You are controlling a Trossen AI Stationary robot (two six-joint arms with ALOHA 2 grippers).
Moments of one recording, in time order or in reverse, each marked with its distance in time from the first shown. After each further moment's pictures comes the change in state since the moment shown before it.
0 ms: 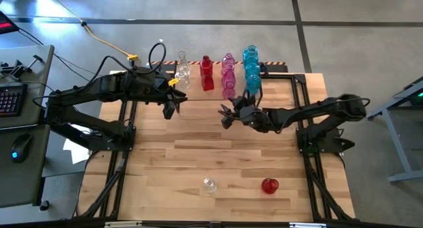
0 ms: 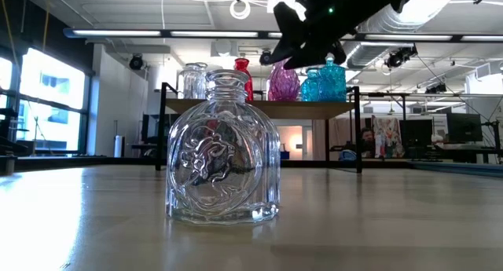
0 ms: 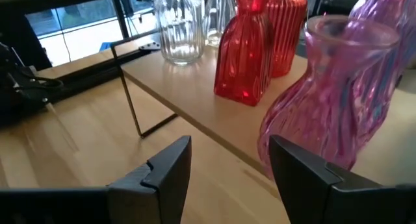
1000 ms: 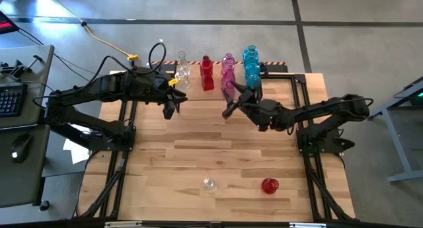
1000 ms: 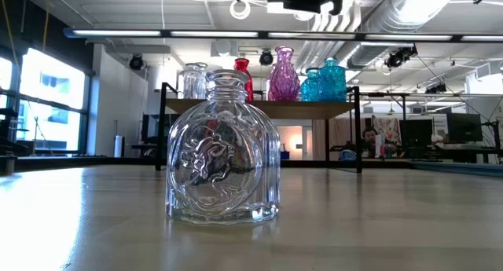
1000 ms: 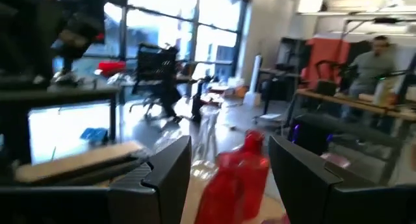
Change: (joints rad) left arm 0.000 0.000 0.000 0.000 0.000 0.000; right arm 0.017 -0.042 0.001 0.567 0.105 -0.583
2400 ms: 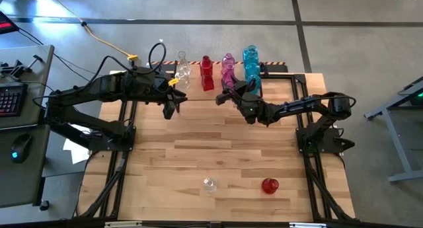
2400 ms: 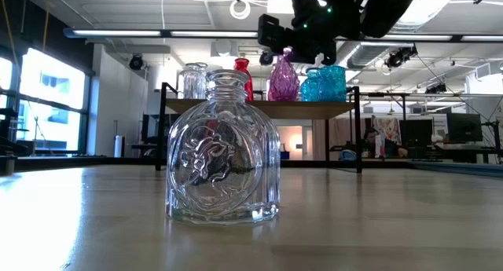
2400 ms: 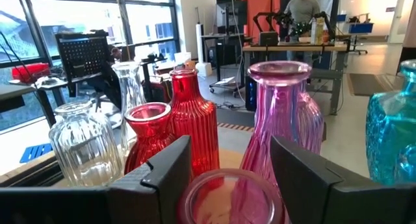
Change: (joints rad) left arm 0.000 0.000 0.000 0.000 0.000 0.000; right arm -0.167 0.205 -0.001 0.051 0.109 0.323
